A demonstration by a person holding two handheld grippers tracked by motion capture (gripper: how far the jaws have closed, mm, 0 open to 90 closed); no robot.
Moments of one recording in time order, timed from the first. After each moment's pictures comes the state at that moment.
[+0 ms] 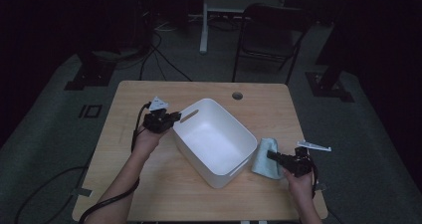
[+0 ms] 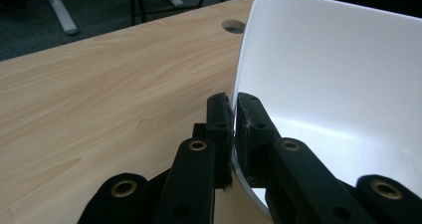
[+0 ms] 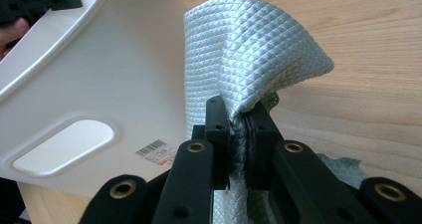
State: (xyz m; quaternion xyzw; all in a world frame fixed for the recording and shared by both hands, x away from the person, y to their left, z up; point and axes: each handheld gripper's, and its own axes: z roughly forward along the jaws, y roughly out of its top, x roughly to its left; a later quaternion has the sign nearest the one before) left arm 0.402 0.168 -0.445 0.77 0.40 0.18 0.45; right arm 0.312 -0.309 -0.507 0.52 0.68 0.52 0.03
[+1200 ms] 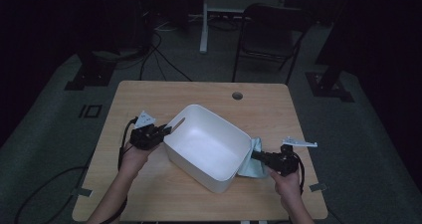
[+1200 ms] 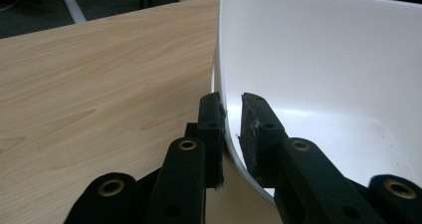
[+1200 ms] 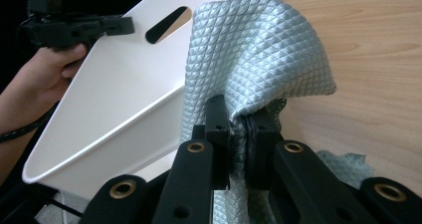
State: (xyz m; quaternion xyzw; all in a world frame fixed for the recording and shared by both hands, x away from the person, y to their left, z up) left arm 0.348 0.190 -0.448 0.77 0.41 0.19 0.45; right arm 0.305 -0.258 -0.479 0.45 0.70 0.55 -0.01
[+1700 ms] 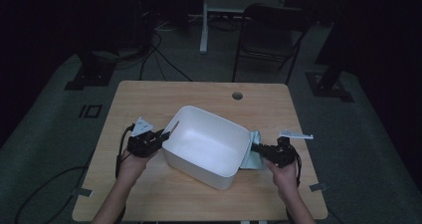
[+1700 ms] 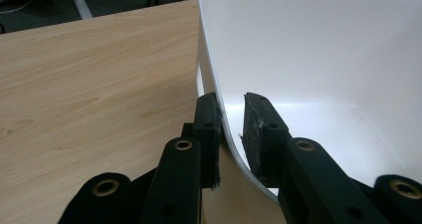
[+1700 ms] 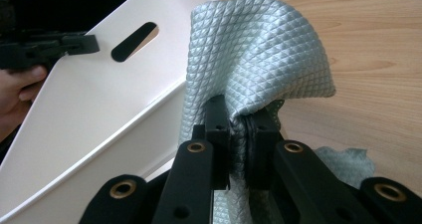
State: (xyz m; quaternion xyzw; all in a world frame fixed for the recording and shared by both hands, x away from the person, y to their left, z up) left arm 0.324 0.191 -0.451 0.76 0.42 0.20 0.46; right arm 0.328 -0.254 -0.477 0.46 0.70 0.54 0.01
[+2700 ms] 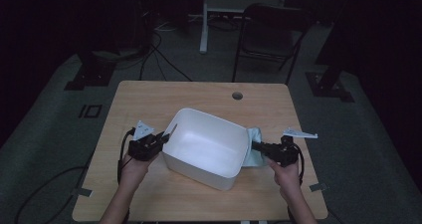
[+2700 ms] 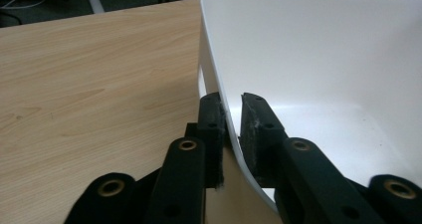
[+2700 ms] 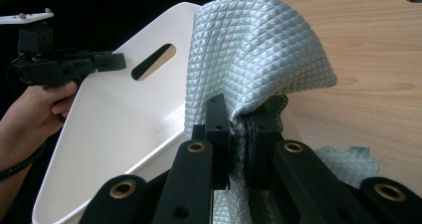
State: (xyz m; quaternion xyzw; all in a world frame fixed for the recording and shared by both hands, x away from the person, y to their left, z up) left arm 0.316 0.183 -0.452 0.75 0.44 0.22 0.44; right arm 0.324 -0.258 -0.464 0.43 0.70 0.57 0.00
